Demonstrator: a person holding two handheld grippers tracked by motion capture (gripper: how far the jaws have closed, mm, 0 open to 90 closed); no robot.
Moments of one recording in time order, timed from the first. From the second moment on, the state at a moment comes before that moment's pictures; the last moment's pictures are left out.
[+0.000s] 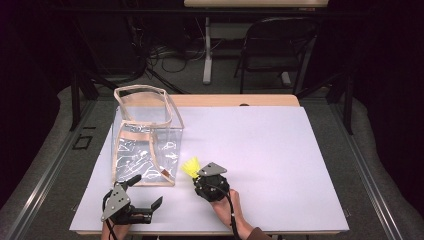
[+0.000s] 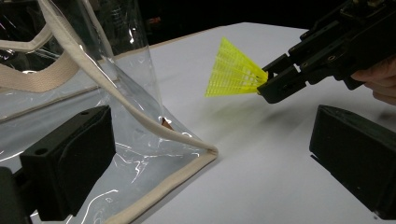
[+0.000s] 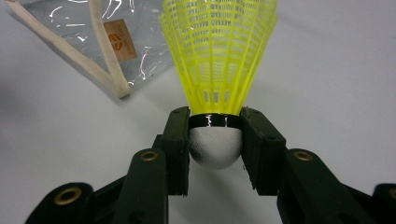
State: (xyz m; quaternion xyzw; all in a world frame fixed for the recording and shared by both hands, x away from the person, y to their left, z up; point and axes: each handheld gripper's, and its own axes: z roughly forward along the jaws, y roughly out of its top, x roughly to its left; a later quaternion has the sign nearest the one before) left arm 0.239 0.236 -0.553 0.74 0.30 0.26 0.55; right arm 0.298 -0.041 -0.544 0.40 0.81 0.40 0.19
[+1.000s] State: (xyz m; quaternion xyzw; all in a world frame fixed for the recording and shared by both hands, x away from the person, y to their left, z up) left arm 0.239 0.236 -0.553 0.74 0.30 0.26 0.55; right arm 0.300 -0.038 -0.521 0.38 0.80 0.41 0.20
